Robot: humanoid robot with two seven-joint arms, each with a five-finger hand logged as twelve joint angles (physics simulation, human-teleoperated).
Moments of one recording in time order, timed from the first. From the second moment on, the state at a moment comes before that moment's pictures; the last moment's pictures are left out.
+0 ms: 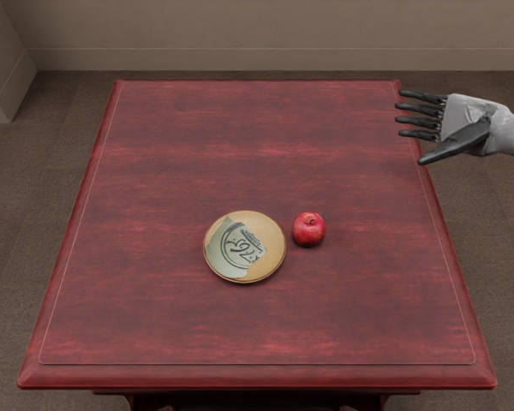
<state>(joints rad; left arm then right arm) -0.03 0.00 0.05 -0.11 0.07 -0.02 -0.08 0.92 -0.75 0.48 0.89 -0.02 0.61 -0.21</state>
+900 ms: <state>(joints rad) -0.03 0.00 0.05 -0.11 0.07 -0.02 -0.08 0.99 -0.91 0.42 1.65 -0.86 0.20 -0.48</state>
